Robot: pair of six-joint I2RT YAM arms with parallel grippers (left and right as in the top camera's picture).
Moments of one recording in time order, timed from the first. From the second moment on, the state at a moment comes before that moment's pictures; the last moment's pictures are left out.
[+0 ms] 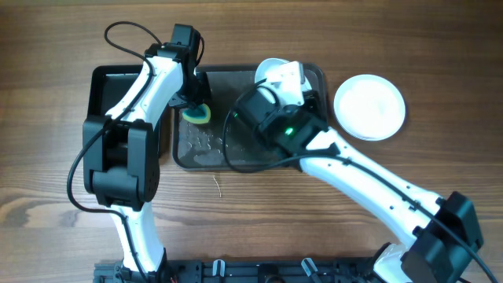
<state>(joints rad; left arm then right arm) -0.19 2.09 1.60 -0.92 0.00 -0.41 0.82 1.66 1.36 -0.87 1.05 0.40</state>
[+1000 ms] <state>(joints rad) -0.19 2.09 1.60 -0.92 0.00 -0.41 0.64 1.66 1.36 -0.83 0.48 0.42</state>
